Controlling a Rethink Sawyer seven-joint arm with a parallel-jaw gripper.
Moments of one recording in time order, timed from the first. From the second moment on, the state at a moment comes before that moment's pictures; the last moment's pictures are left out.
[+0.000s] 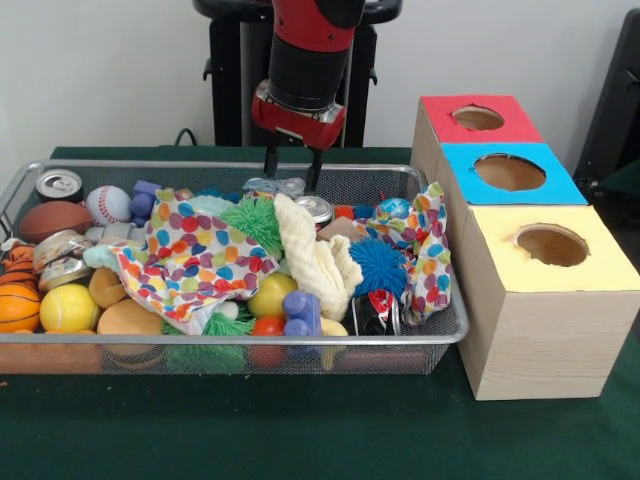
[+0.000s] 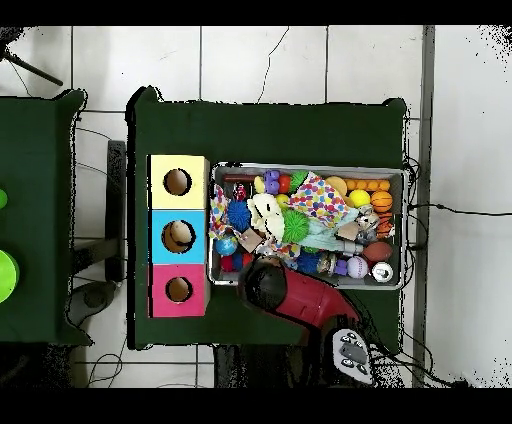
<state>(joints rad) -0.17 -0.57 -0.21 1.95 0.07 0.23 1.79</state>
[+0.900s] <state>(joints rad) -0.17 -0.54 -0.21 1.95 0.07 0.20 1.79</state>
